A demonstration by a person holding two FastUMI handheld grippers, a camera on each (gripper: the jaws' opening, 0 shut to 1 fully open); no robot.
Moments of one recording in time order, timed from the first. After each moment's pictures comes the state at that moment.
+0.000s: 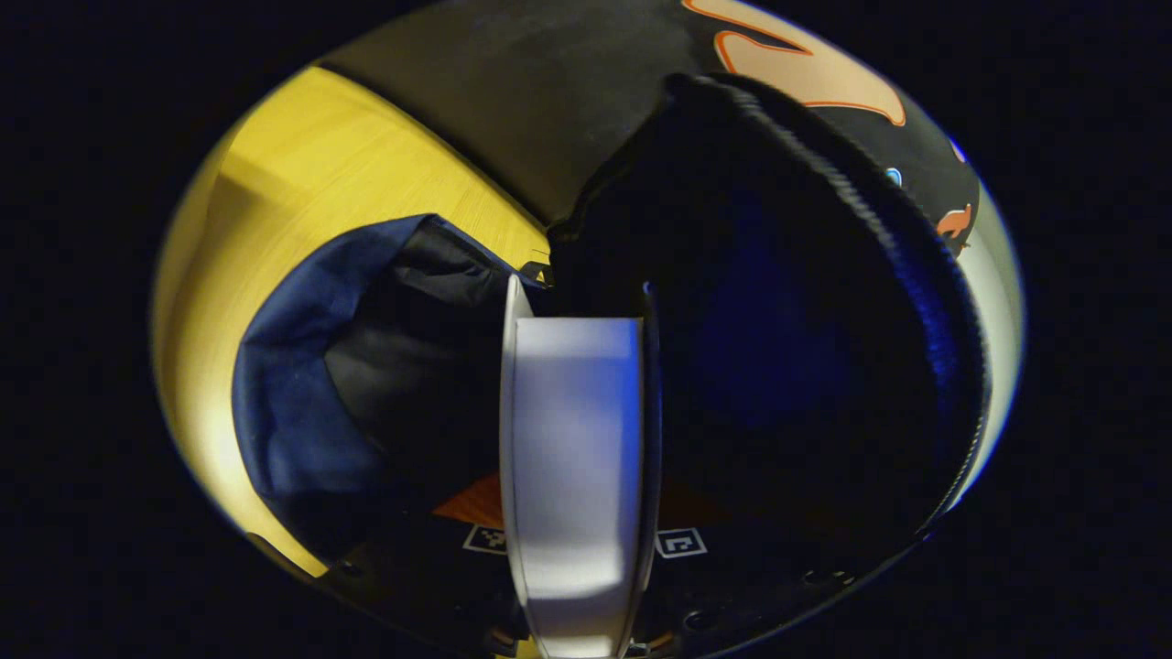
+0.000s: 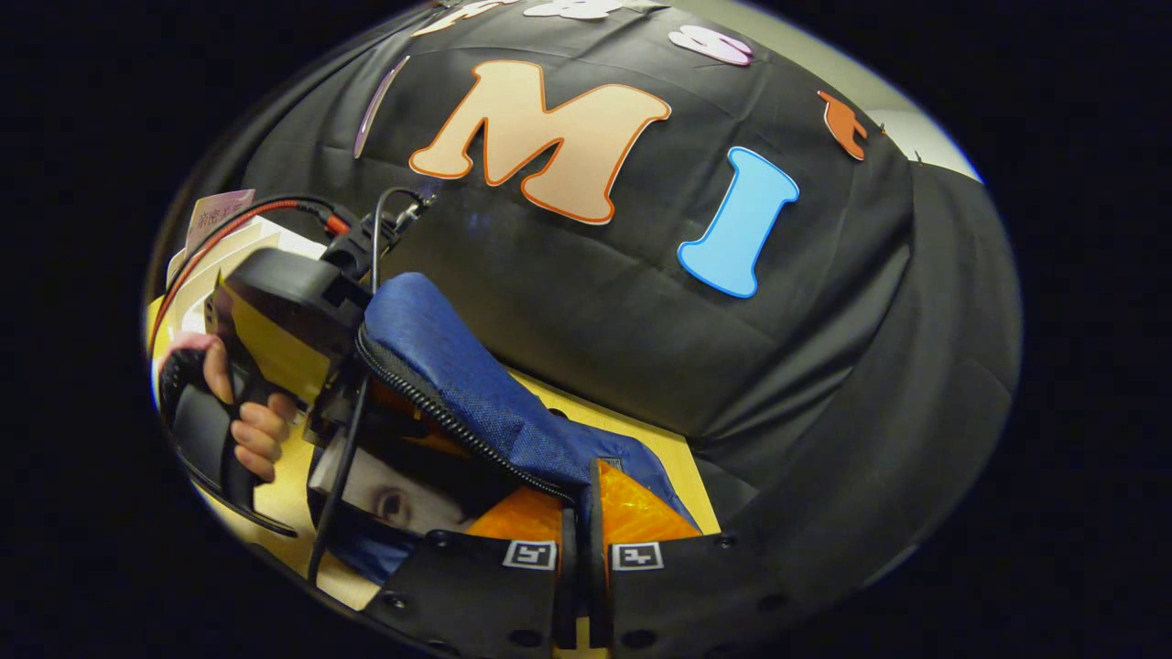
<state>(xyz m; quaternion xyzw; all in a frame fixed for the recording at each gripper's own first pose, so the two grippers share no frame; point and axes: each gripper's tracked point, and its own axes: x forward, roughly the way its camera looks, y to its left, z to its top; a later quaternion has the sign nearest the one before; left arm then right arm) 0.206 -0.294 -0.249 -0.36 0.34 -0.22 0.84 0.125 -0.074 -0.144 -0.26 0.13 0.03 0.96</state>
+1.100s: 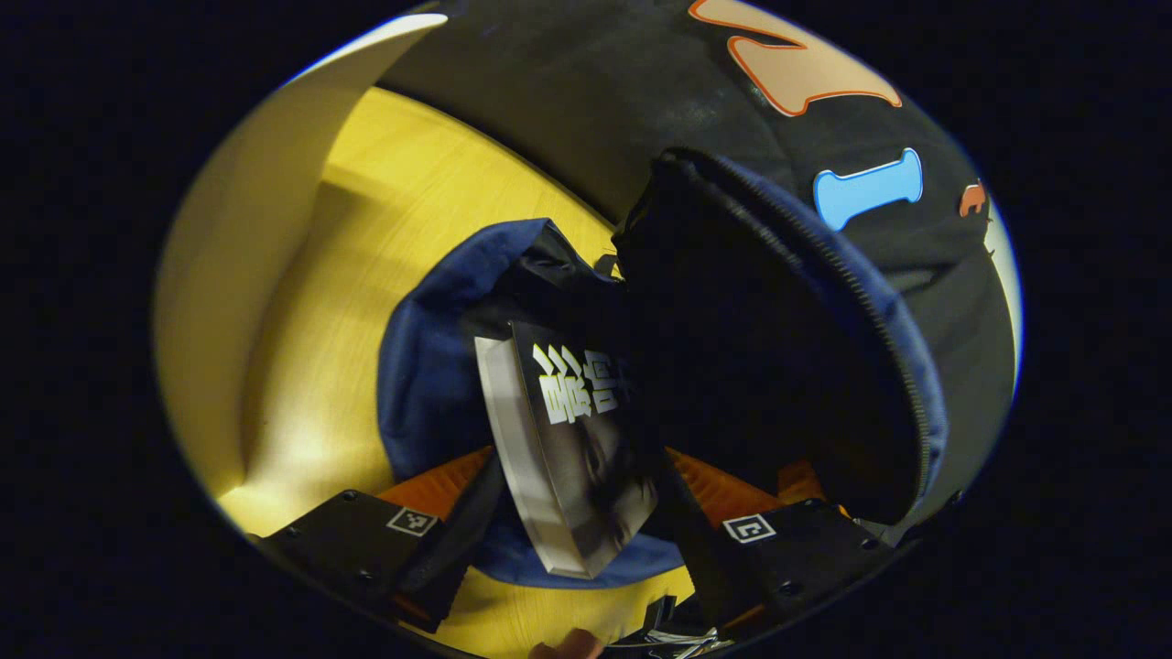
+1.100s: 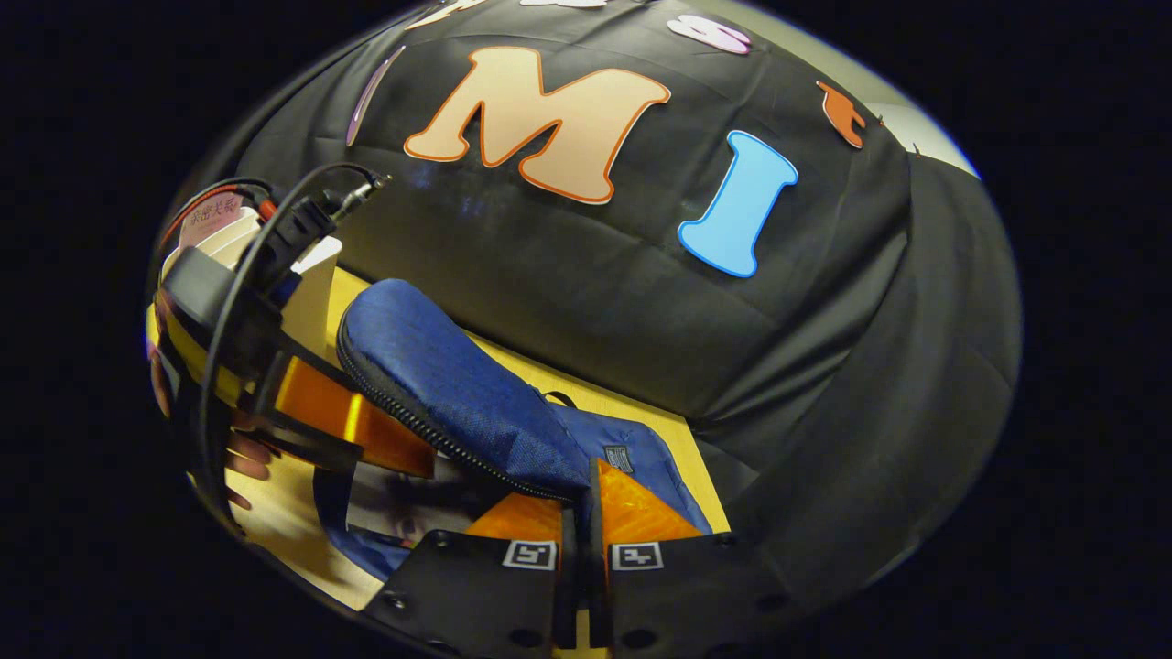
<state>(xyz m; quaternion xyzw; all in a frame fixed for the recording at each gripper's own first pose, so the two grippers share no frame) 0.159 -0.249 -0.260 -0.28 0.38 -0.13 0.87 0.118 -0.076 -0.158 -0.25 0.16 0.01 0.95</state>
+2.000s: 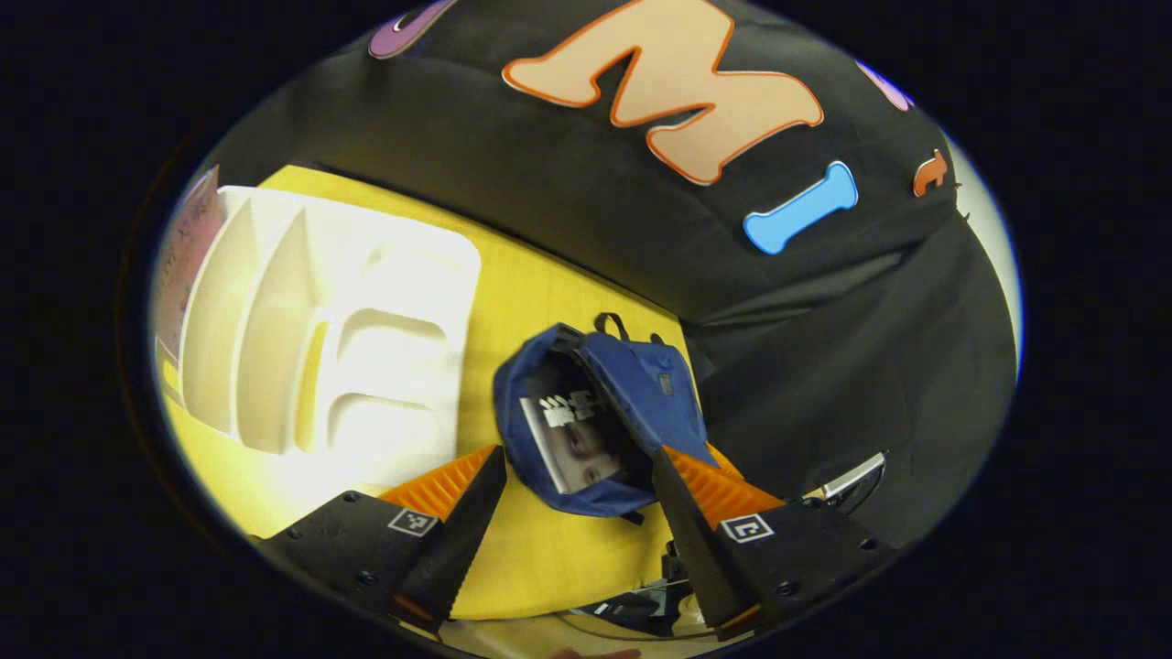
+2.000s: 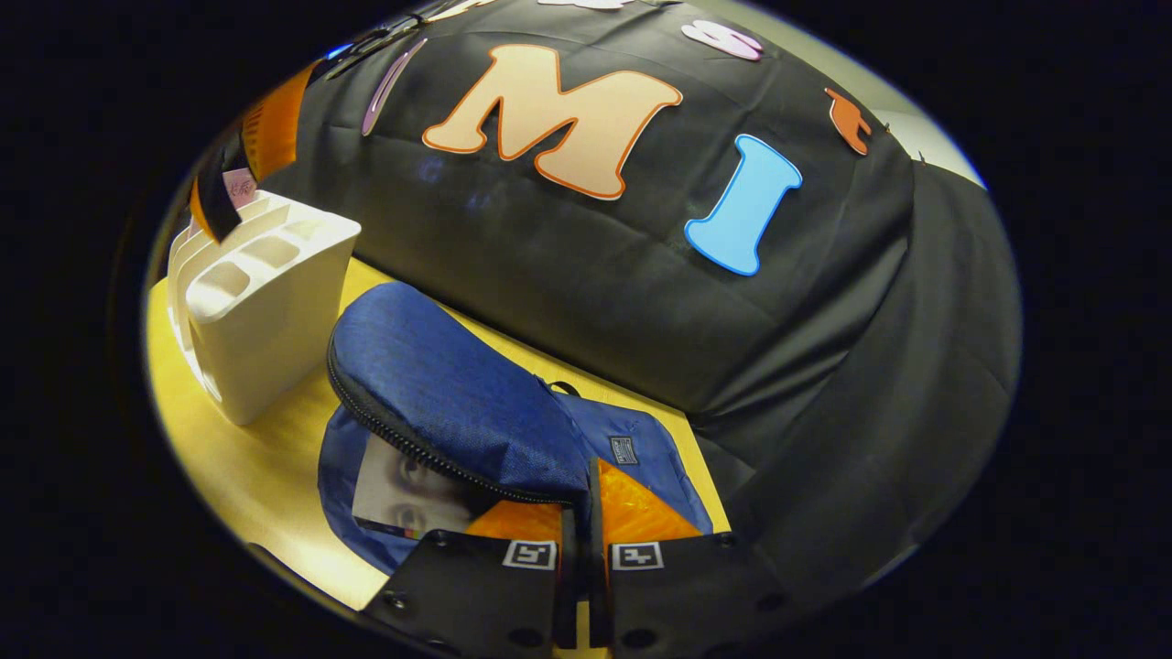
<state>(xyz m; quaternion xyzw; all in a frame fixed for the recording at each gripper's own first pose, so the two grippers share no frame) 0.070 -0.146 -0.080 -0.20 0.35 -0.10 0.91 0.098 -0.075 -0.170 -0.28 0.16 0.02 0.95</state>
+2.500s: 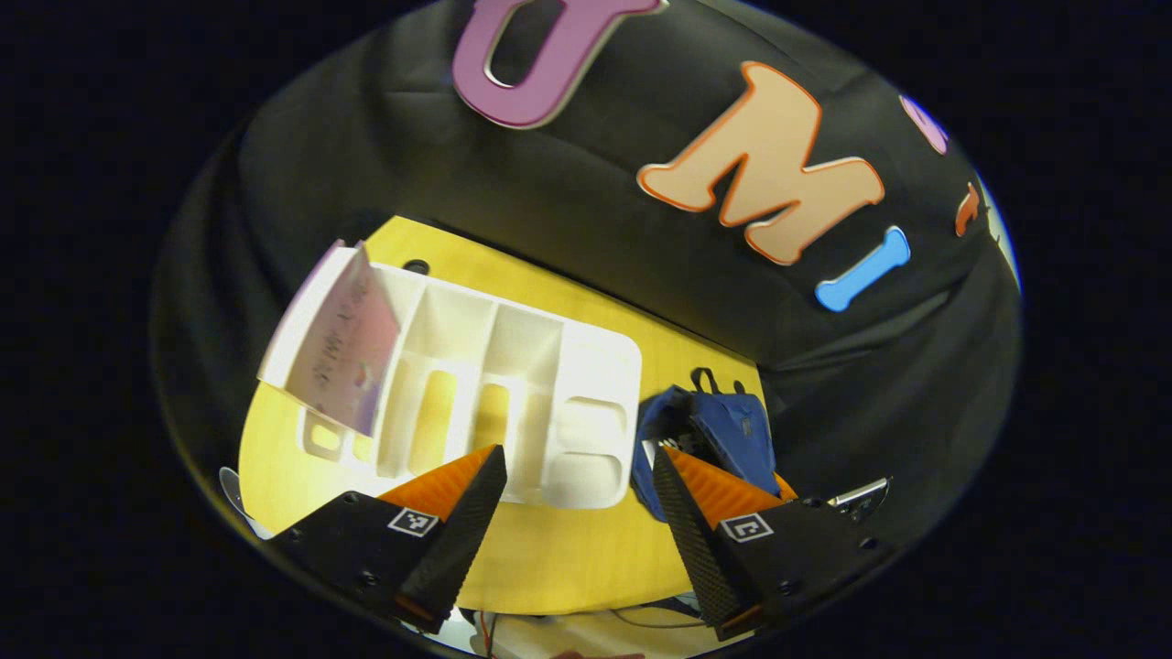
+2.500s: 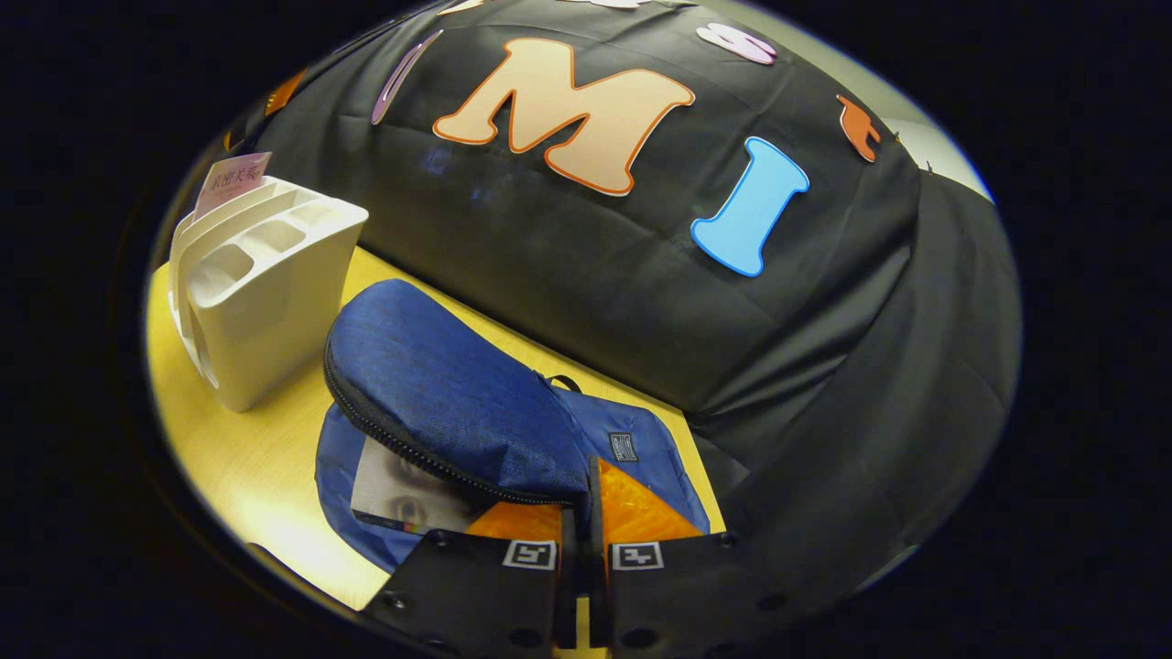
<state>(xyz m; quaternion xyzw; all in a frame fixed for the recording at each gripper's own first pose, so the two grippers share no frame) 0.043 0.026 0.007 -0.16 0.33 0.03 0.93 0.093 -0.073 -0.176 -0.29 0.17 0.01 0.94</state>
